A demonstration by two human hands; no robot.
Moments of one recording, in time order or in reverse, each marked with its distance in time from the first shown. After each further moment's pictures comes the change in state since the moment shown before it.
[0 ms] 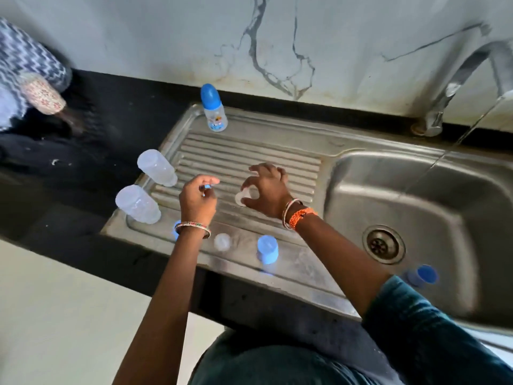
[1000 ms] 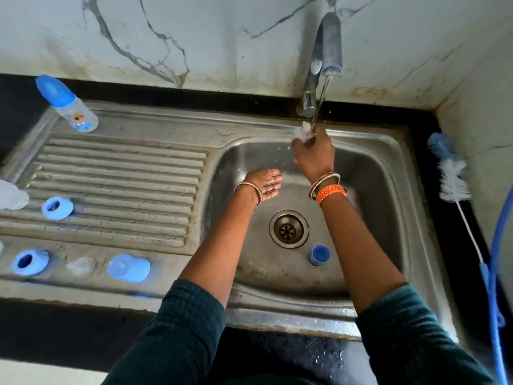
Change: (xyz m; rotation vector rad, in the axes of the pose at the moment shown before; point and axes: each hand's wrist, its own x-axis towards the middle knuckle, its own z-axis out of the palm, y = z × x) left_hand -0.078 0.140 0.326 -0.467 -0.882 -0.797; right_hand -0.109 0.242 -0.146 0.523 0.686 0.671
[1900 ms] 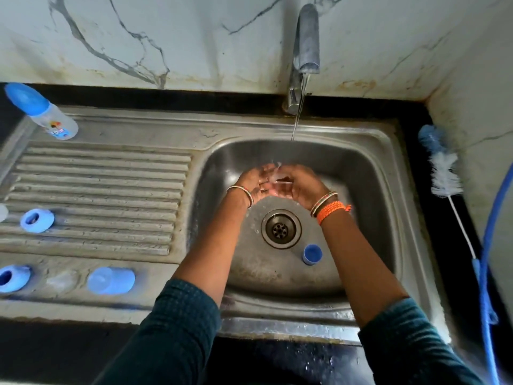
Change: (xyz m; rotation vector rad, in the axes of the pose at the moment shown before) left_hand 0.022 -0.004 0.010 -0.088 -0.096 0.050; right_hand -0.014 0.041 -0.008 0.657 -0.552 0.636
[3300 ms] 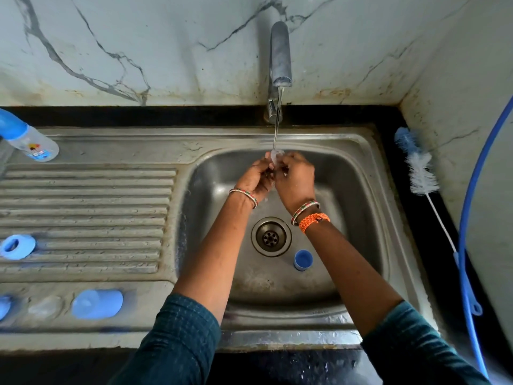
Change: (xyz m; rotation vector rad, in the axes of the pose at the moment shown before) left_hand -0.005 0.013 0.040 -0.406 -0.188 0.148; right_hand -0.020 -0.010 0.005 -0.872 0.572 -0.751
